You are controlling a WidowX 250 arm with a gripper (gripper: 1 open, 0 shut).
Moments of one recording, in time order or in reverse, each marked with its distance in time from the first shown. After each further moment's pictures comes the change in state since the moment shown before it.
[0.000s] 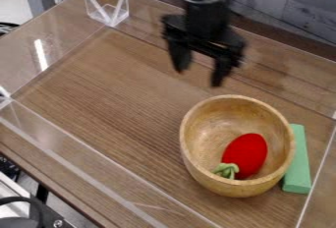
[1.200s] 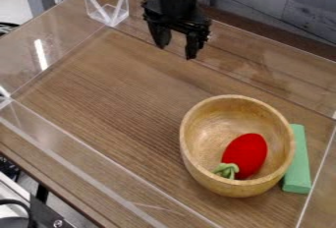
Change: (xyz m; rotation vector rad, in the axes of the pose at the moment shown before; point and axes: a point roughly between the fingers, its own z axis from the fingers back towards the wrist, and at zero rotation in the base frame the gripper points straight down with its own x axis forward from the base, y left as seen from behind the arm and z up) arm 0.056 0.052 -0.036 0.019 -0.061 0.026
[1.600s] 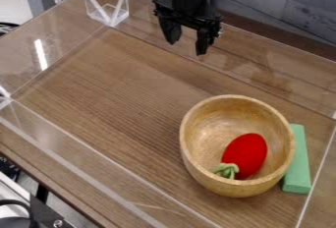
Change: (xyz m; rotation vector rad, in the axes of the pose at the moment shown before) arm 0.011 -0.001 -0.002 0.000 -0.009 -0.014
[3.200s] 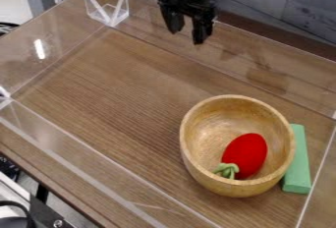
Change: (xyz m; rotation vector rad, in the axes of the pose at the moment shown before) arm 0.018 0.004 0.004 -0.091 0.034 -0.161
